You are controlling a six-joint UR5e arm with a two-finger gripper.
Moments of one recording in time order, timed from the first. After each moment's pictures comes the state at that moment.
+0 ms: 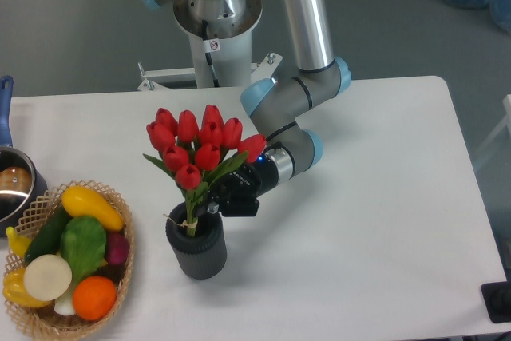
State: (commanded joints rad) arm 2.57 -2.18 -2.00 -0.83 -0.44 2.11
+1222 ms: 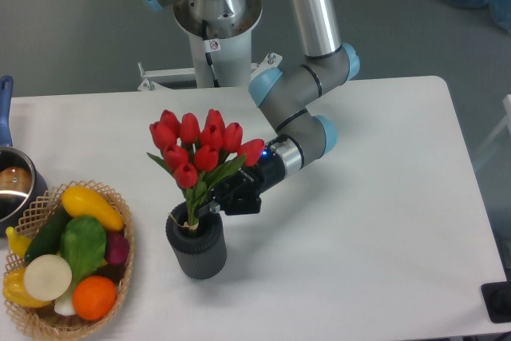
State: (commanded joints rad) arm 2.61 -2.11 -2.02 -0.84 -0.30 2.04
